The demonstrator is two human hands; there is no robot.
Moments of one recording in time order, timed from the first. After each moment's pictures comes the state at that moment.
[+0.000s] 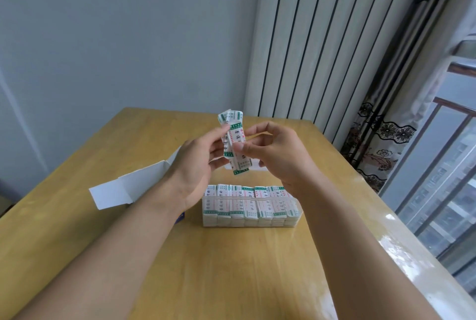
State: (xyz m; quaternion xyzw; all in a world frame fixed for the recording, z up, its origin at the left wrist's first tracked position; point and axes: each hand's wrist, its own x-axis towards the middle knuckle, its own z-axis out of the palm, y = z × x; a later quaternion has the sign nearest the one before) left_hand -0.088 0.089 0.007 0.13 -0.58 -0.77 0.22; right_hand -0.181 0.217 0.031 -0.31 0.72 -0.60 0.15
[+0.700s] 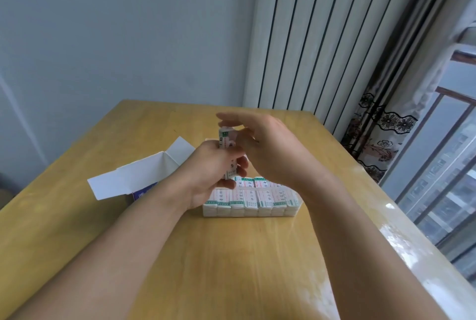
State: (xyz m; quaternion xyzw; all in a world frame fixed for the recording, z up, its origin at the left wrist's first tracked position) left_hand -0.085 0.102 0.002 0.16 -0.70 -0.68 0.11; right_hand -0.158 0.219 0.044 -0.50 0.80 -0.32 -0.03
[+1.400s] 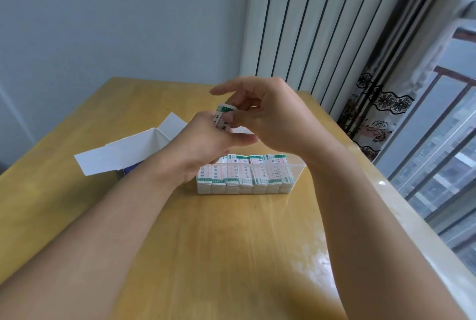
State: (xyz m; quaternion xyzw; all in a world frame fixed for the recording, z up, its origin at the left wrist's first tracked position) left_hand -0.084 0.106 0.005 0.13 -0.77 -0.61 0.11; right_hand -0.164 0.227 0.049 -0.51 0.76 -0.40 0.00
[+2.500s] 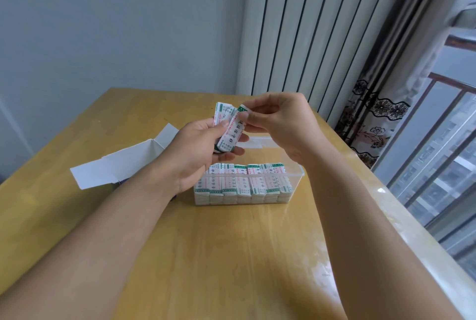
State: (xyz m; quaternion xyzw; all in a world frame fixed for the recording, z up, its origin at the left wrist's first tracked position) left_hand -0.089 0.100 0.001 0.15 -0.63 -0.74 0.15; right_hand -0.196 0.229 0.034 -0.32 0.71 -0.62 0.10
